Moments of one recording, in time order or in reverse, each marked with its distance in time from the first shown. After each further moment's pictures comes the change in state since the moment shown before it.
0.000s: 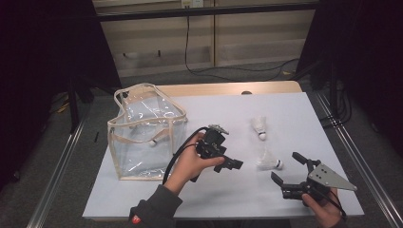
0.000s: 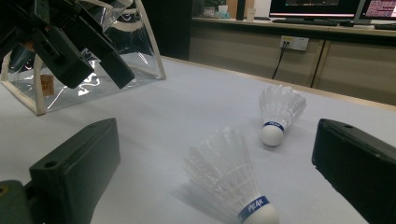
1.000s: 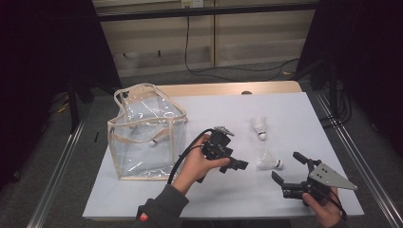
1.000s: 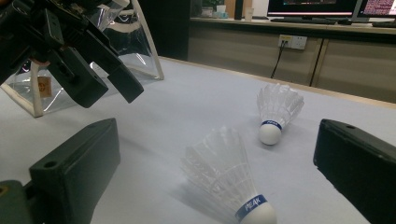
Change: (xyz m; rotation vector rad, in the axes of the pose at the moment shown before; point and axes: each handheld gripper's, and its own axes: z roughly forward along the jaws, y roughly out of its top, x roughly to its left) left arm 0.000 0.002 0.019 -0.020 -0.032 0.002; right arm -0.002 -0.001 0.000 -0.003 -0.004 0.017
